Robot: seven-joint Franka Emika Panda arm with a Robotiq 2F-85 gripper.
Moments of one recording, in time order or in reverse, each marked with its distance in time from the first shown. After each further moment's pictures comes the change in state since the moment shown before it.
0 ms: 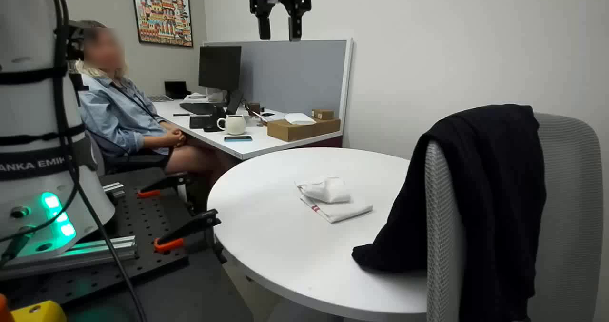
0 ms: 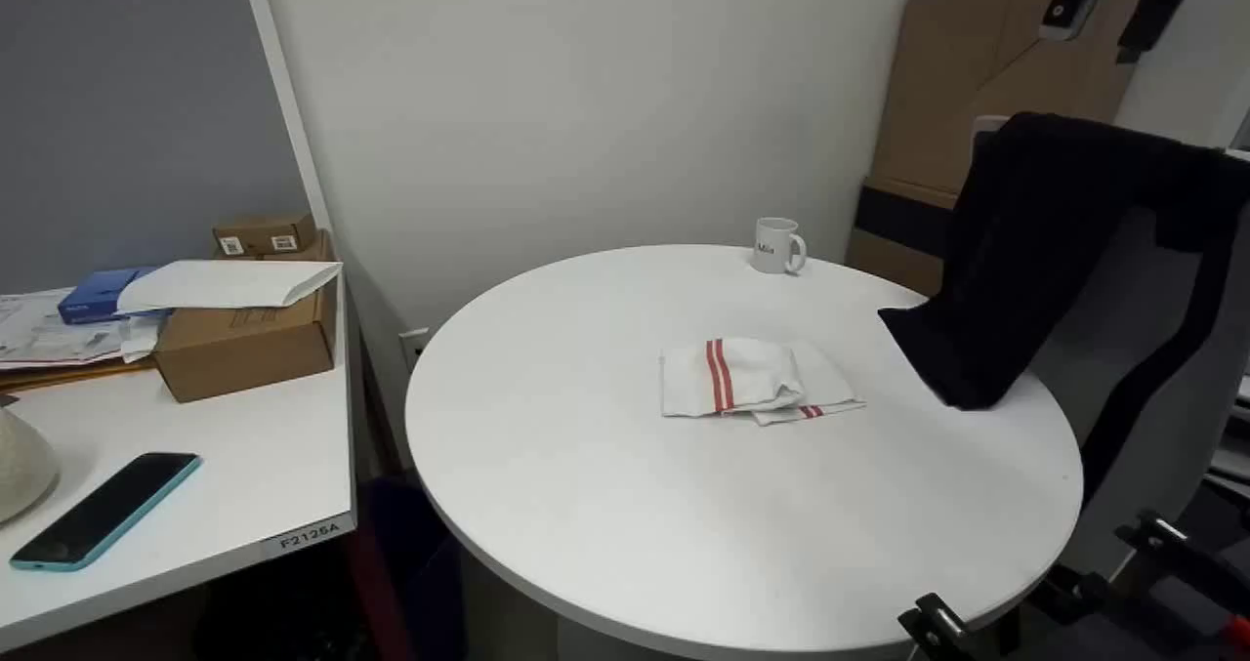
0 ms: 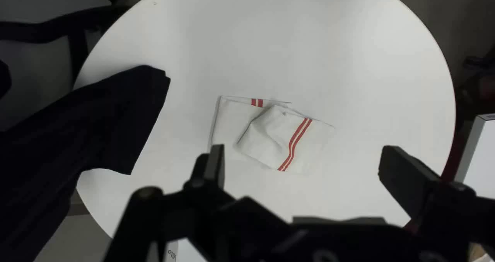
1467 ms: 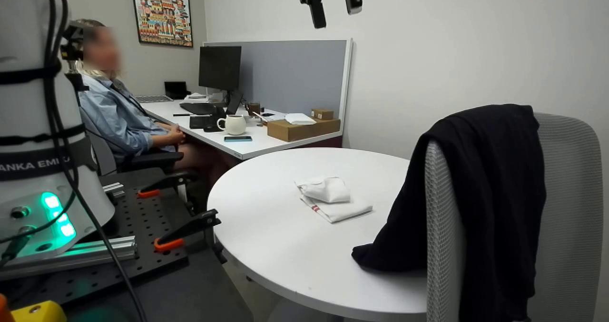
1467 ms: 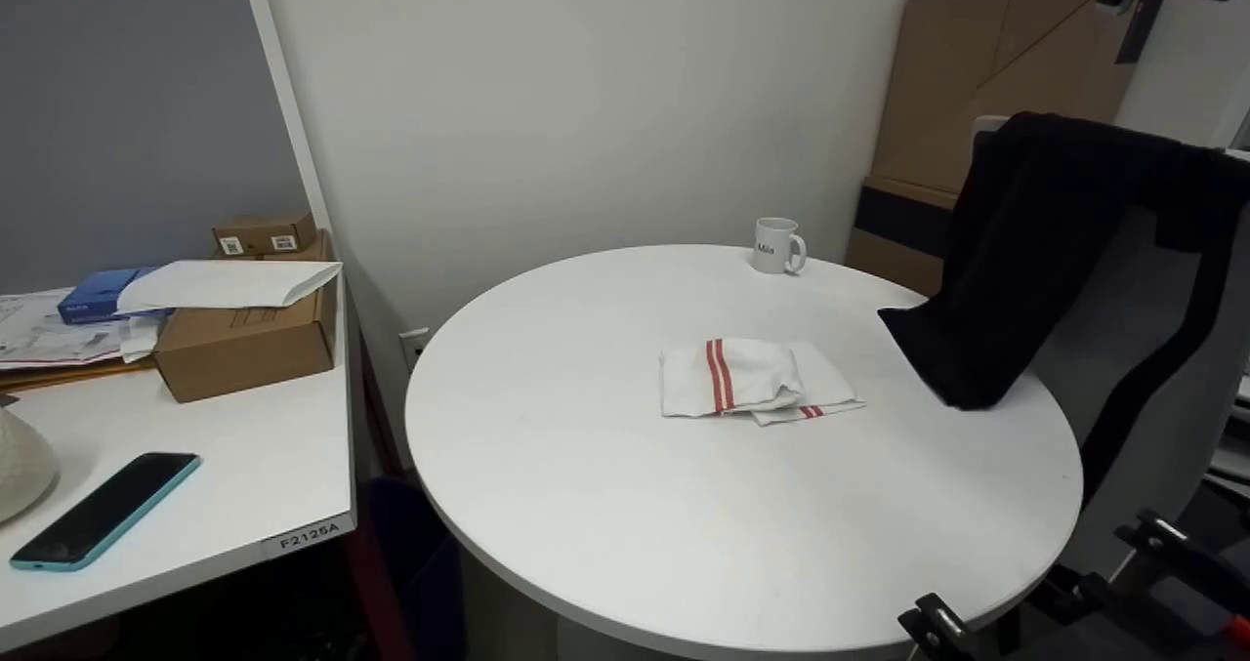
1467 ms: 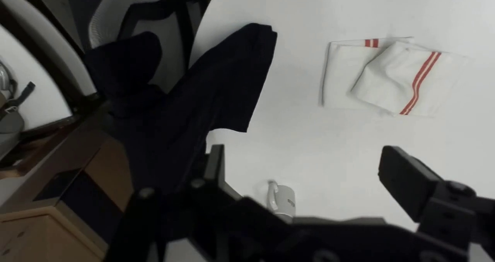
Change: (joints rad) arm -0.177 0.103 0.016 0.075 -0.164 0.206 0.133
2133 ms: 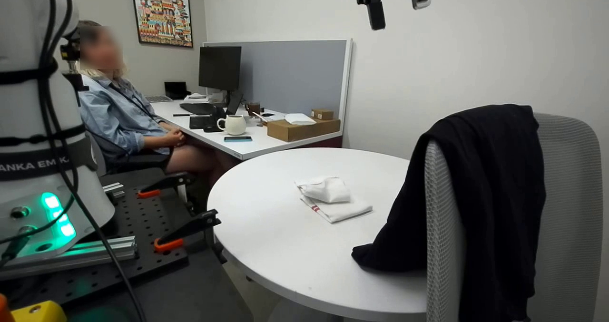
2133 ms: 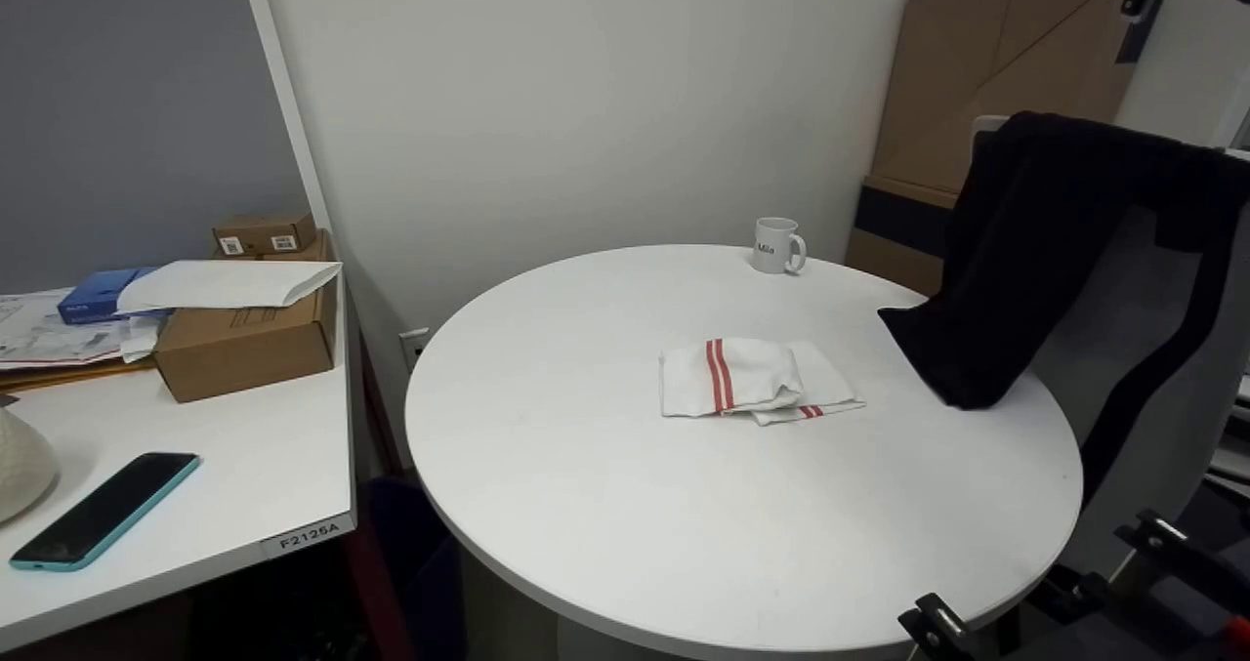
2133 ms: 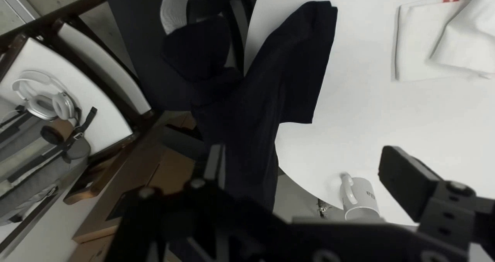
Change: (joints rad) arm -0.088 0.241 -0.024 0.191 -0.033 0.046 0.087
